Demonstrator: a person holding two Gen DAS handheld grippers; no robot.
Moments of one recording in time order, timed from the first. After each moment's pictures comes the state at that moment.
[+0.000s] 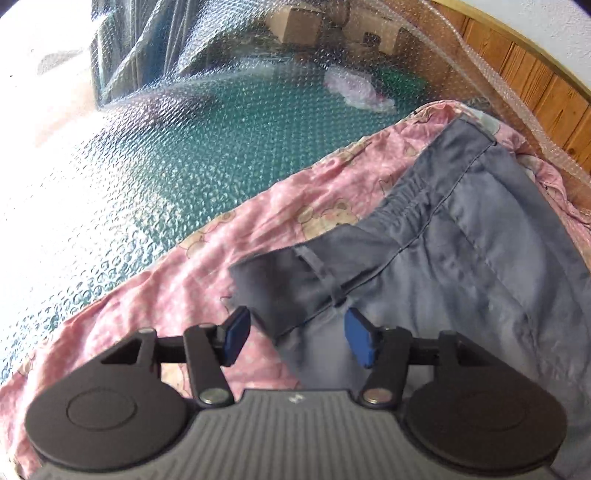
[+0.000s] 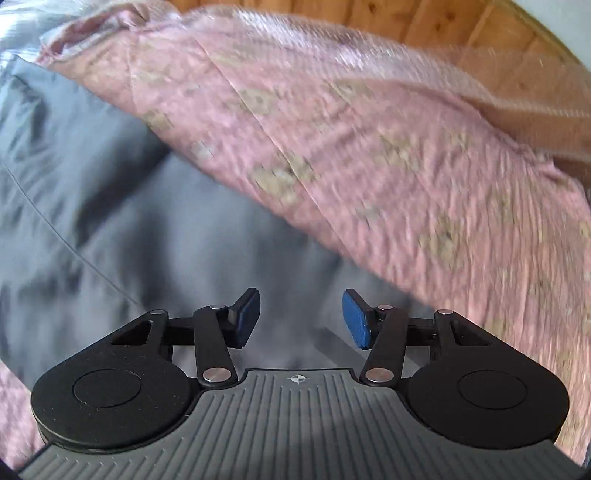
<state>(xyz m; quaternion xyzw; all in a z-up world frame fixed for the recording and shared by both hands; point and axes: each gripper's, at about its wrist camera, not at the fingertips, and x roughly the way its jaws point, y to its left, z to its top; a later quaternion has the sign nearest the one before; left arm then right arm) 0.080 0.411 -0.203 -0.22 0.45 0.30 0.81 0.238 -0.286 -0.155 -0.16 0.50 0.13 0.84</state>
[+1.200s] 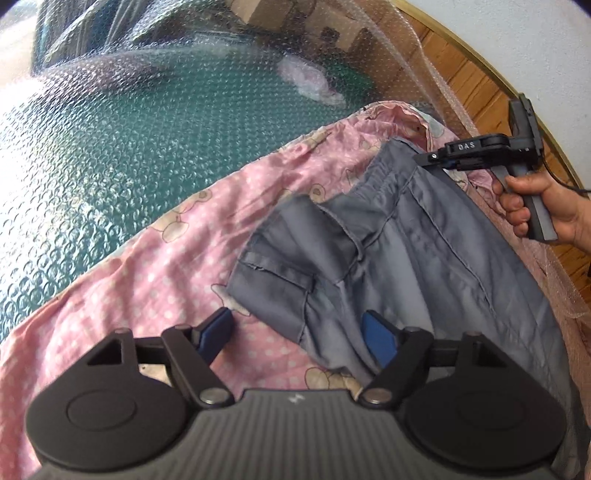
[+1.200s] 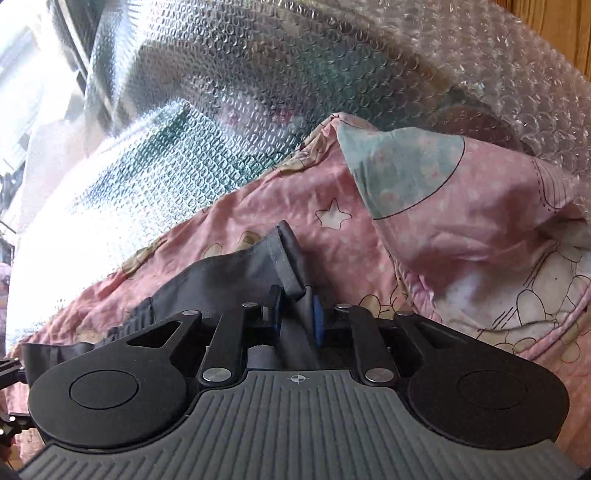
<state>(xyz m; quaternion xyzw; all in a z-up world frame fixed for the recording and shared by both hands) 0.045 0.460 -0.204 -0.32 0.39 0.17 0.85 0.449 0.328 -0.209 -0.15 0.48 0.48 0.71</state>
